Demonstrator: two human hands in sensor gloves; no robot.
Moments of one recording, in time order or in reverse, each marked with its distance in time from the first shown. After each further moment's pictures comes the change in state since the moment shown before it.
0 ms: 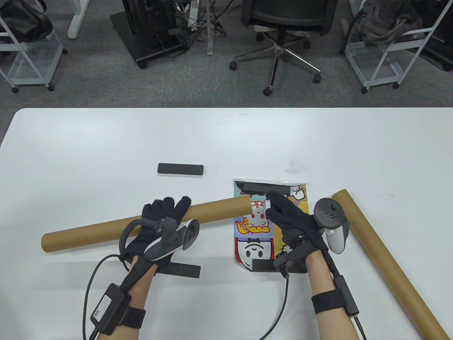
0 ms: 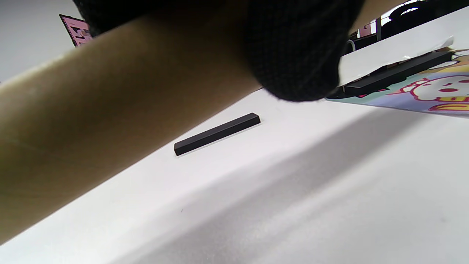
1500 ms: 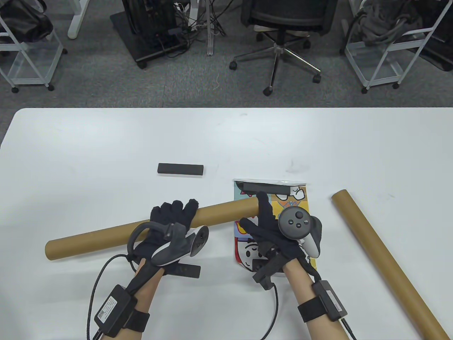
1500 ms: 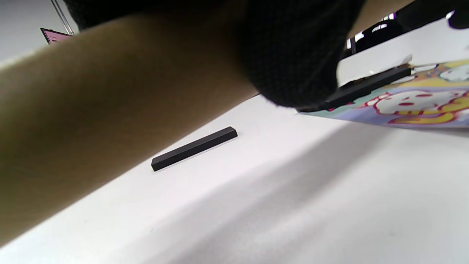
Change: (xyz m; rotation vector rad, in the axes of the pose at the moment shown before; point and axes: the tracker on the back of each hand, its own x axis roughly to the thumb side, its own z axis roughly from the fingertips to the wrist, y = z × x) left_hand 0.018 0.004 0.005 0.050 -0.058 0.019; right_hand 0.028 0.057 0.009 0.099 -0.121 0.230
